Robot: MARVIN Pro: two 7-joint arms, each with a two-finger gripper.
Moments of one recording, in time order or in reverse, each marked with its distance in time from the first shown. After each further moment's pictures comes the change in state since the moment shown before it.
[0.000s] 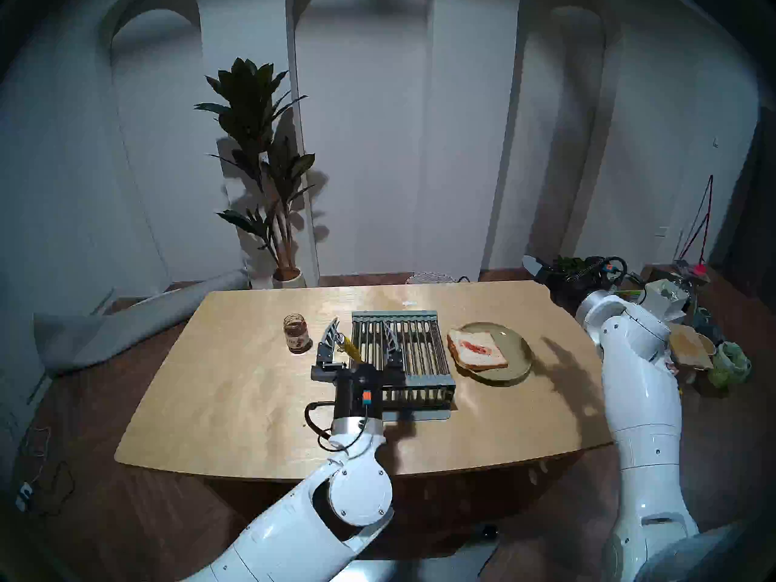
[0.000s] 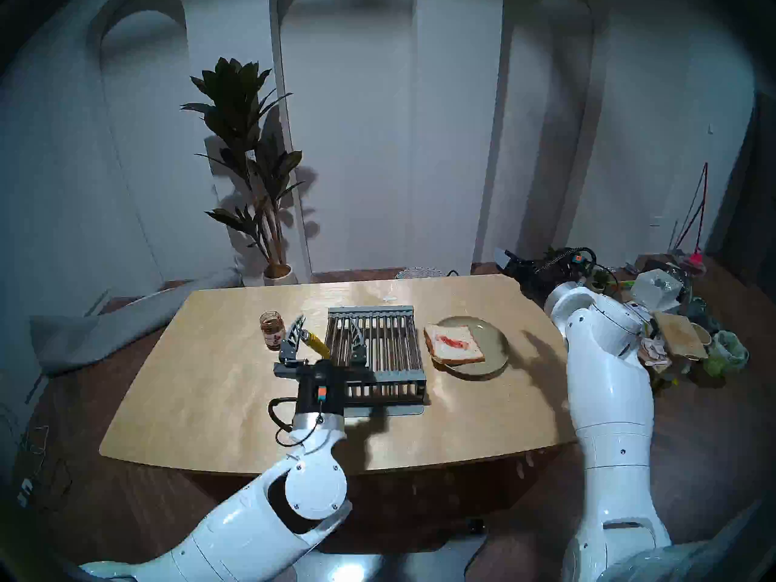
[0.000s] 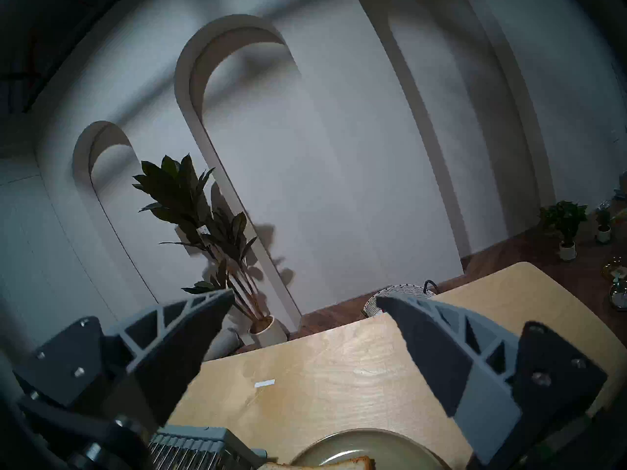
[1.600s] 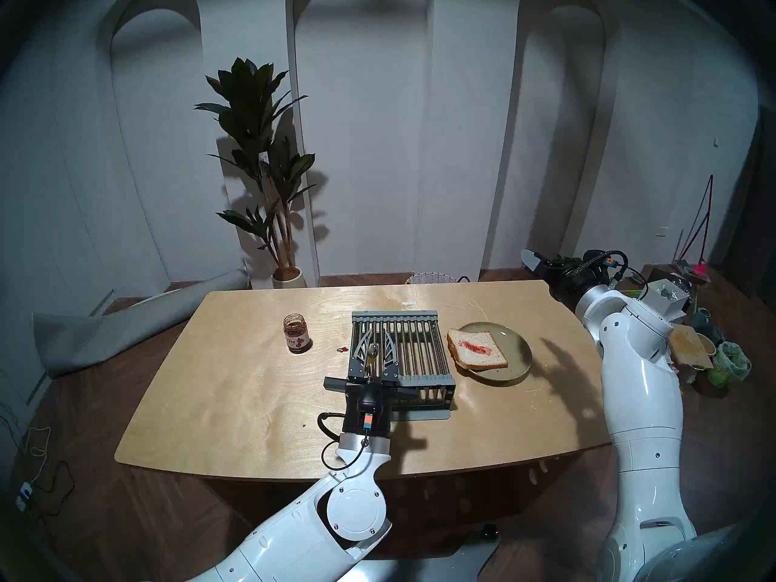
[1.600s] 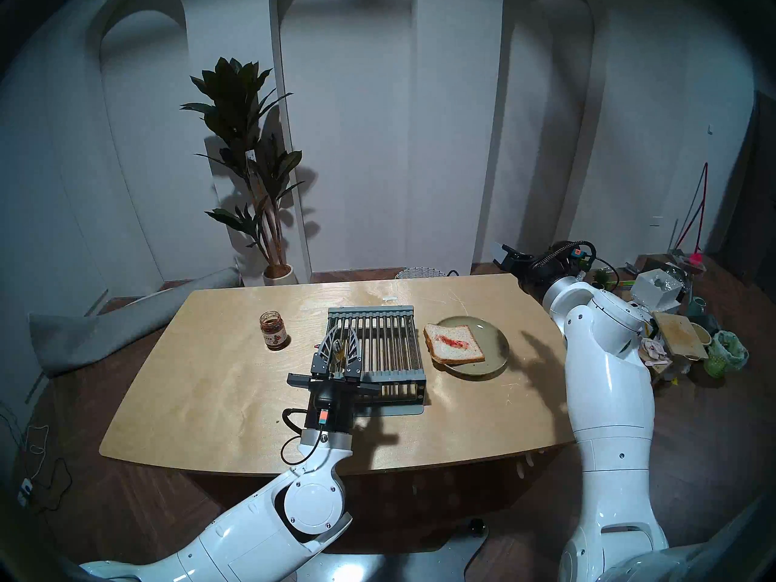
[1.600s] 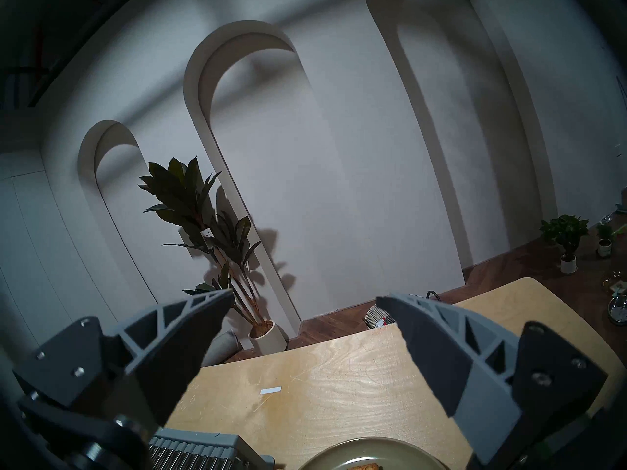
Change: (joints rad) left arm -0.002 0.016 0.064 0.135 0.105 -0.280 -0.032; right arm -0.015 -0.012 -0.004 -0.062 -0.013 0.010 -0.013
